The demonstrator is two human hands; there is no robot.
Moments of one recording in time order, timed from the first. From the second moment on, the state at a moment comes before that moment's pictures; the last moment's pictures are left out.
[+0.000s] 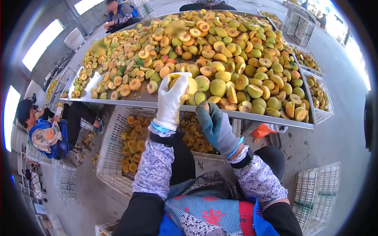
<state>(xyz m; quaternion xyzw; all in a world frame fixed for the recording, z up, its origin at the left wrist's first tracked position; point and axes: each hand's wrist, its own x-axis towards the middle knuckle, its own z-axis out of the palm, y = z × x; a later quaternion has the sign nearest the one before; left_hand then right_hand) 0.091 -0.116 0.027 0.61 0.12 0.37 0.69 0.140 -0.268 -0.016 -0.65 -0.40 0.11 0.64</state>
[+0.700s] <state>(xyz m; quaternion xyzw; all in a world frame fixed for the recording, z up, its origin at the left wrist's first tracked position) 0.108 -0.154 -0.012 0.44 0.11 0.40 0.79 0.150 -0.249 -0.051 -0.69 -0.43 0.14 0.56</state>
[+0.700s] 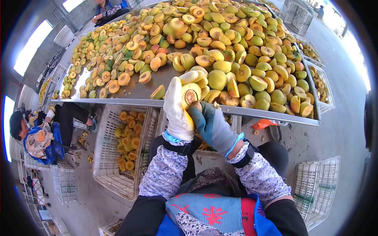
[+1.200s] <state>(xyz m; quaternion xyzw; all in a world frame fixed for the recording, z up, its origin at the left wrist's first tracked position) 0.103 -0.164 -0.002 0.54 0.09 0.38 0.75 0.139 -0.279 -0.022 -0.58 -0.24 0.44 0.64</state>
